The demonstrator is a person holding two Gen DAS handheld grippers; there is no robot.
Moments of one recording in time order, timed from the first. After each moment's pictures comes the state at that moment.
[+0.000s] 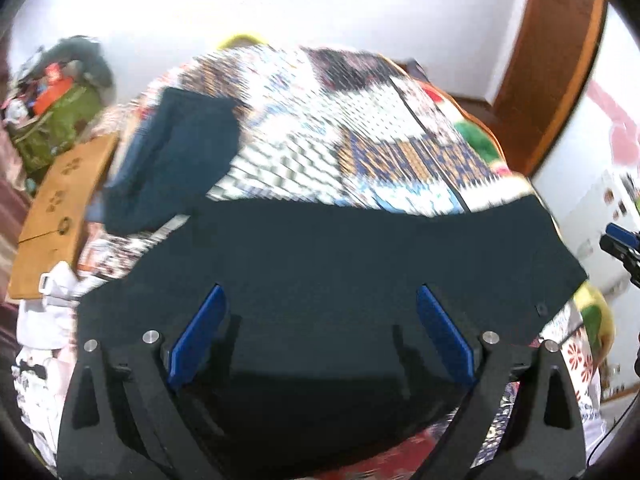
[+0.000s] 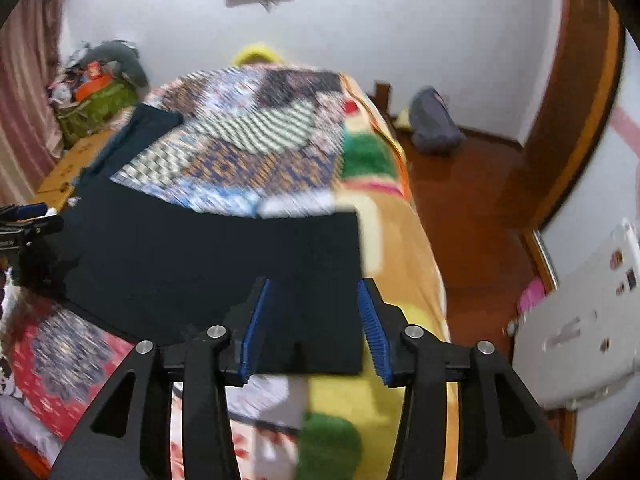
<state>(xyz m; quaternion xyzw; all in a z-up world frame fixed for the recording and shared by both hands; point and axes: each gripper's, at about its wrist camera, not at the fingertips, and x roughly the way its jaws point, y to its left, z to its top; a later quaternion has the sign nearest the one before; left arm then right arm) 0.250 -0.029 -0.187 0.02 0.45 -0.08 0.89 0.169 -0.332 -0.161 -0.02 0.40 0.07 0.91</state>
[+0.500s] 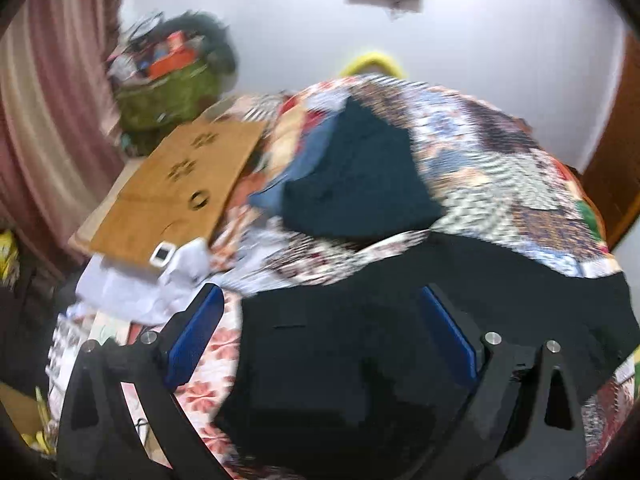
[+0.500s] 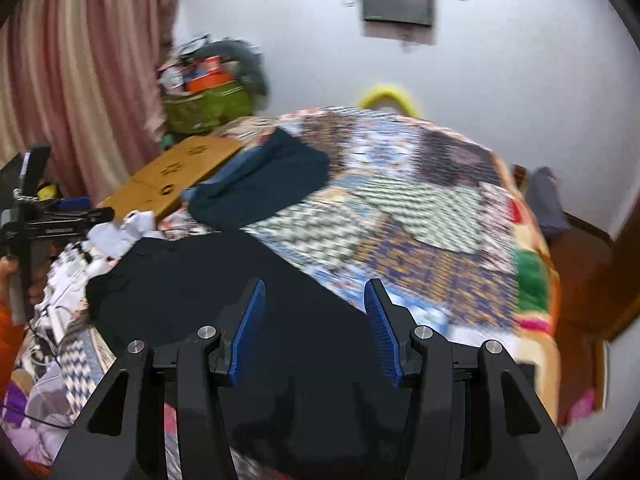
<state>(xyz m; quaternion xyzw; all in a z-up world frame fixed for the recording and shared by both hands) 0.240 0.180 -0.173 -0.03 0.42 0.10 0.90 0.223 -0.154 -0.129 -0.07 0.35 0.26 0.90</state>
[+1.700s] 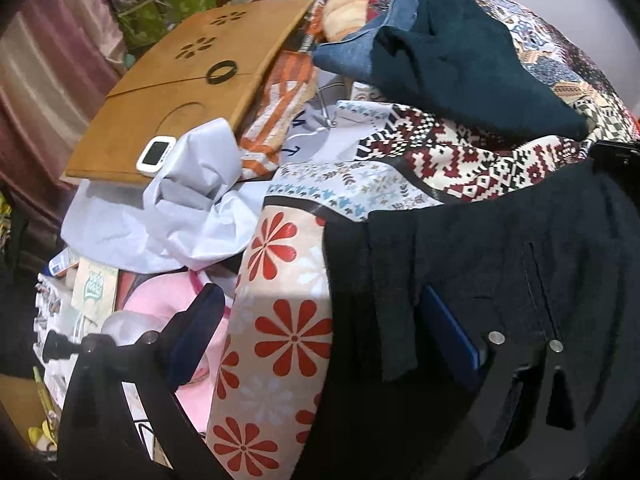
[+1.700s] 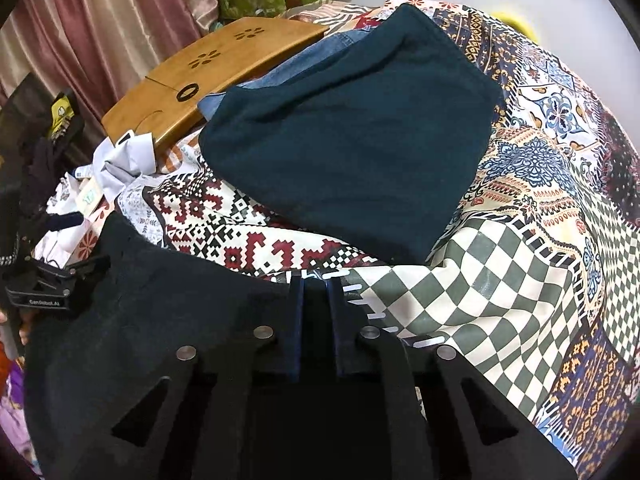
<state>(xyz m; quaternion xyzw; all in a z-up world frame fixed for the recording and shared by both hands) 0.285 0.276 -0.326 -0.04 0.54 0.13 0.83 0.375 0.056 -0.263 -0.16 0.50 0.35 0.78</state>
